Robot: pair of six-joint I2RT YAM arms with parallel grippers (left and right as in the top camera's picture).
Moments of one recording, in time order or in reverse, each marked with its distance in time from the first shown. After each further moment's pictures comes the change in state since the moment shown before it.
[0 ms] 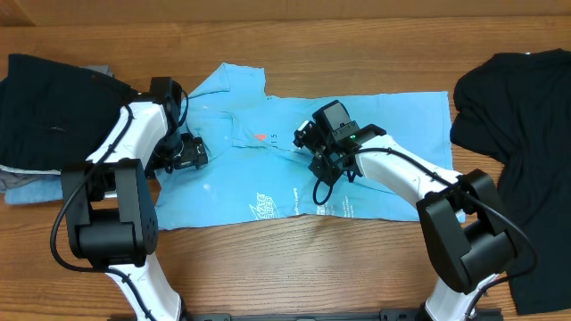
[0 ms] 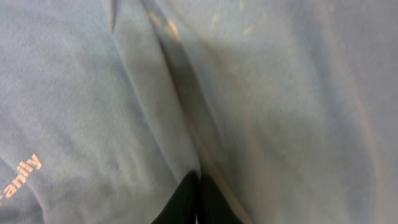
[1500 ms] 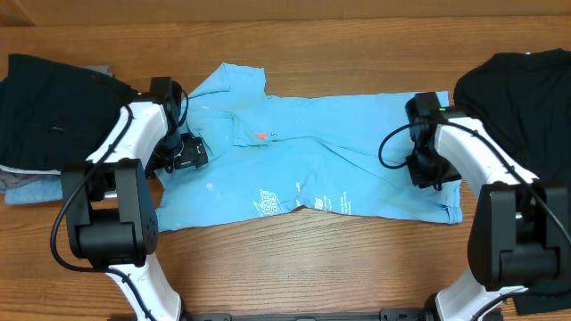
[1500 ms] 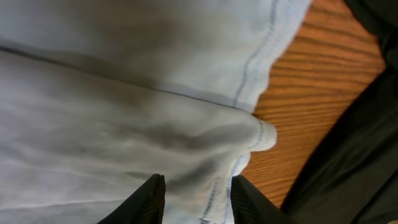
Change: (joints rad) left arm 0.000 0.000 0.000 0.000 0.000 -0.011; right arm -0.445 -0.077 0.009 -0.514 0.447 0.342
